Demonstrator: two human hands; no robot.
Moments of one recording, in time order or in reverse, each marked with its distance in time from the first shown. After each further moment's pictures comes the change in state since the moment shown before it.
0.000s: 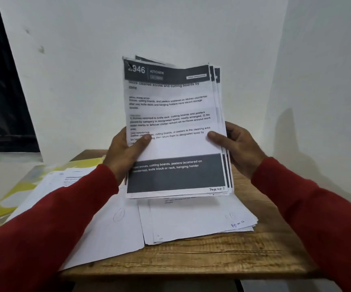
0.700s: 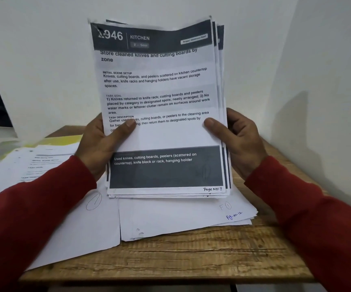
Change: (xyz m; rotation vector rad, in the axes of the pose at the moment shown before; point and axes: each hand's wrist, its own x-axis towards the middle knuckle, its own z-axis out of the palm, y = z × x) left_hand -0.014 -0.025 0.010 -0.168 -0.009 0.020; right_hand -0.009 0.036 -0.001 -0.021 0.065 -0.152
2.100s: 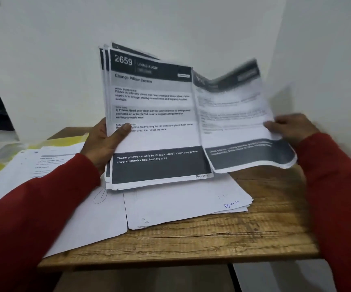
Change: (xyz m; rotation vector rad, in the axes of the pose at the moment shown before) left_hand 0.008 -0.018 -0.020 0.113 0.015 -0.094; right_hand 0.014 -0.013 -0.141 -0.782 0.292 0.402
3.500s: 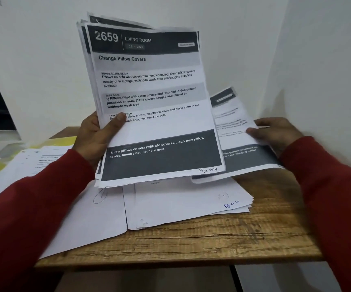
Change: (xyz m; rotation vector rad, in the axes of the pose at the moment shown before) left_hand -0.006 0.028 0.005 0.024 0.016 0.082; right_hand -0.020 -0.017 0.032 0.334 -0.129 0.147
